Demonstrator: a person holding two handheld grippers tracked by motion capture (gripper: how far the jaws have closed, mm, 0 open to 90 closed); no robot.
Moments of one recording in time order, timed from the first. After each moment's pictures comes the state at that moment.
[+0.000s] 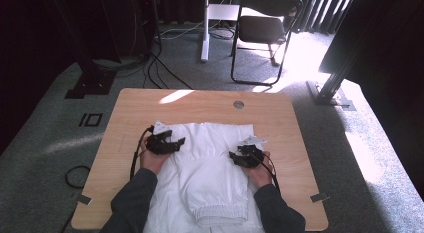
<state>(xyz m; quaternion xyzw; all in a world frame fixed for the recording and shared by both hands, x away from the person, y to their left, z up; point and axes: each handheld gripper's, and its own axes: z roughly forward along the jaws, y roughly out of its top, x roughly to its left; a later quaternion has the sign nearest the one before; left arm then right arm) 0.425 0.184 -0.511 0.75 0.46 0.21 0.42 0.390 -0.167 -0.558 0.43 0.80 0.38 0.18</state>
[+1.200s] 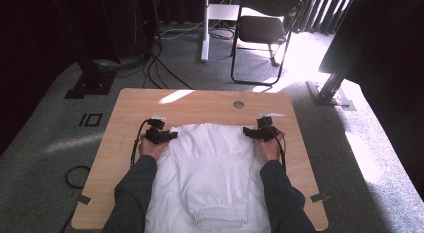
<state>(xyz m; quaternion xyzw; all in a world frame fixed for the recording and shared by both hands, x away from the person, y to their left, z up) 0.472 0.199 -0.544 0.77 0.51 0.09 0.38 0.475 -0.216 -0.527 0.57 0.71 0.37 0.16</state>
